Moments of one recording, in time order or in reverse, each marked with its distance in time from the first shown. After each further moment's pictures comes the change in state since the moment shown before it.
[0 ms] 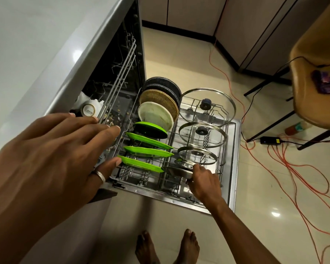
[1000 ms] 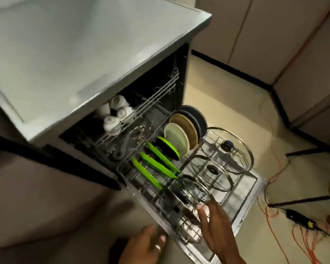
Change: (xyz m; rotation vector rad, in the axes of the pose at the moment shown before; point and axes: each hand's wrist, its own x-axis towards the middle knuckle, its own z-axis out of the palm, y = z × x) left_hand -0.022 0.263 0.165 -1.025 -0.247 -1.230; right_hand -0.005 0.112 -0.060 0.369 0.024 -0.293
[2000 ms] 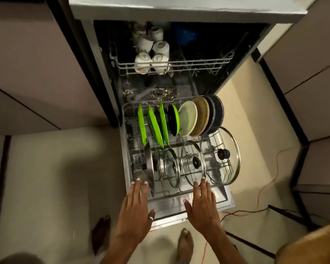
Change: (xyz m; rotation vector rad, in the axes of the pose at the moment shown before) left_hand -0.009 0.064 0.229 0.114 0.474 -0.063; right_hand 0.091 0.119 -0.084 -0.728 -0.483 -0.583
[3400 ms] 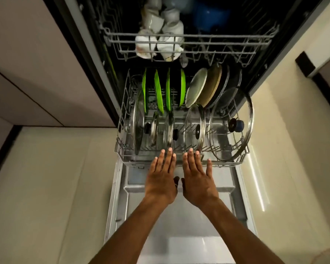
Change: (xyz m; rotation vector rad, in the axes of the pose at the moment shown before) left_hand 0.225 0.073 0.111 0.291 0.028 -0.103; right_hand 0.234 0.037 0.038 -0.221 0.136 -0.446
